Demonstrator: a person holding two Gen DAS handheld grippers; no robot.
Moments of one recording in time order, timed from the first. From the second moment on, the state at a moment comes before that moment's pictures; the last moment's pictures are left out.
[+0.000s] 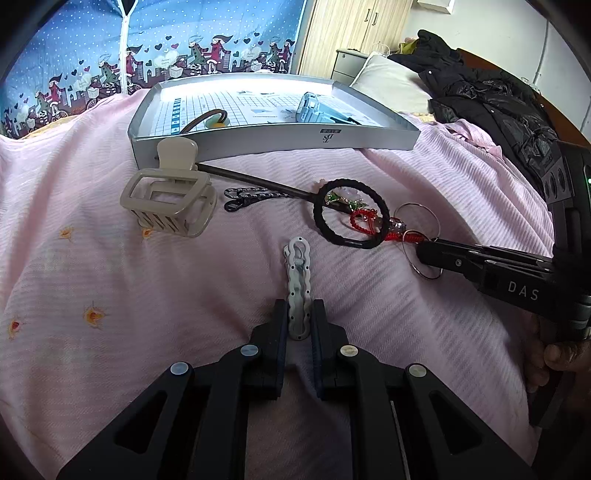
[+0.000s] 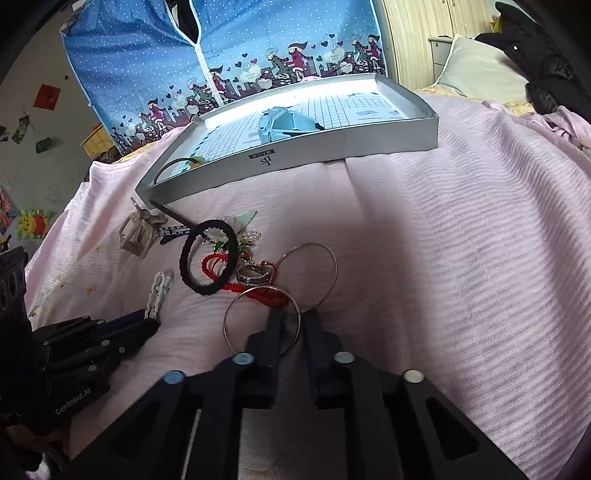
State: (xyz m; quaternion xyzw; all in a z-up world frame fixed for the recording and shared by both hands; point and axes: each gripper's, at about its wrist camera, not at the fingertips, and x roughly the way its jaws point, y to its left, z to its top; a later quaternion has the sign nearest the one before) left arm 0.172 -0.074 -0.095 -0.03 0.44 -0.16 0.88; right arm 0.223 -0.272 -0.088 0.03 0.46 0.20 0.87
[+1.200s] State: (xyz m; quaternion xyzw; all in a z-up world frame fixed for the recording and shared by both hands) left arm 0.235 -0.053 0.009 -0.10 0.34 -0.15 0.92; right arm 0.265 -0.297 0.019 0.11 0.17 0.23 0.95
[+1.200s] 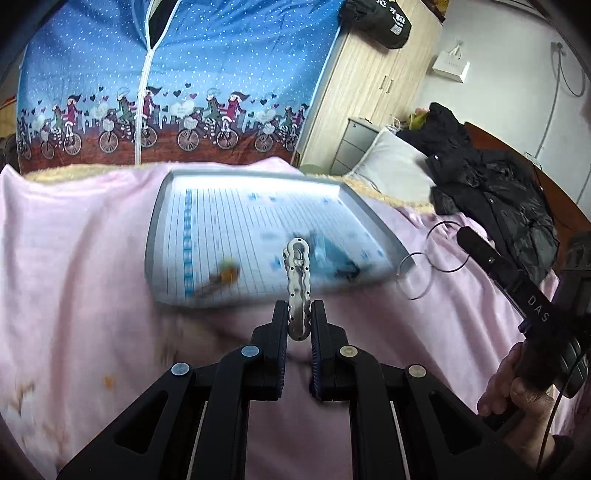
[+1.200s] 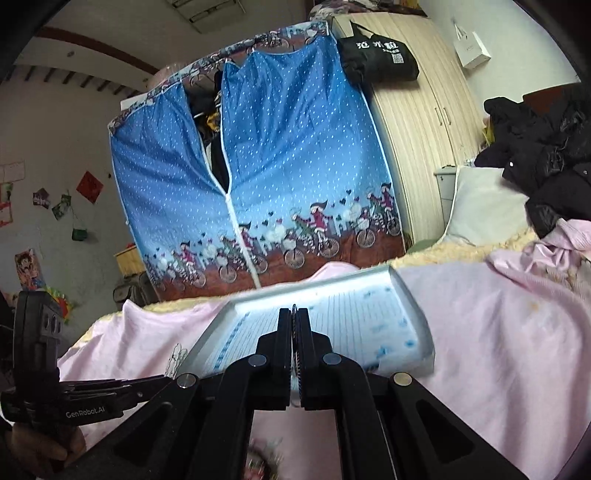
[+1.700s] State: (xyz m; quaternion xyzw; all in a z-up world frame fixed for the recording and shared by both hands) left arm 0.329 -0.064 -0.047 -0.13 0.41 -0.09 0.90; right arm 0.336 -0.293 -0.049 0.12 0.25 0.24 0.93
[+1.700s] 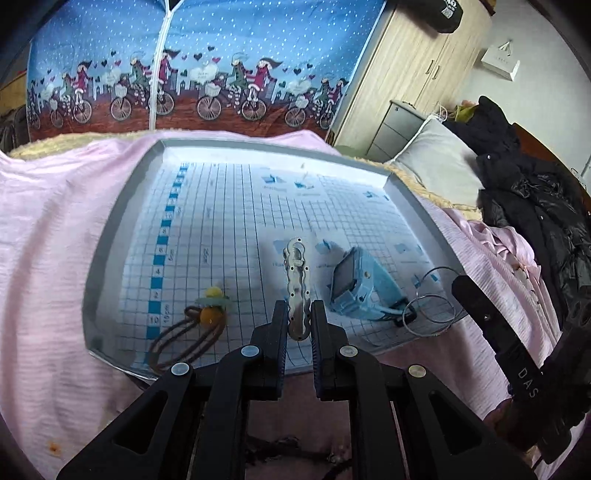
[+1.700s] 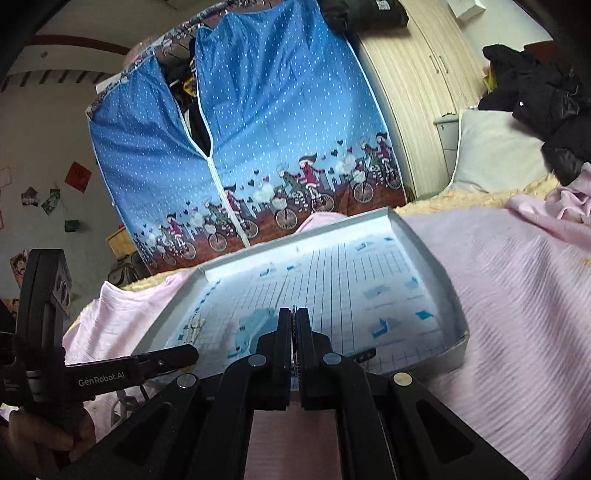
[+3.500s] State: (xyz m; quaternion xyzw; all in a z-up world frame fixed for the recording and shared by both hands) left arm 0.095 -0.008 0.020 -0.11 0.26 -0.02 0.96; right arm 0.139 -0.262 0.023 -0.04 0.17 0.19 0.97
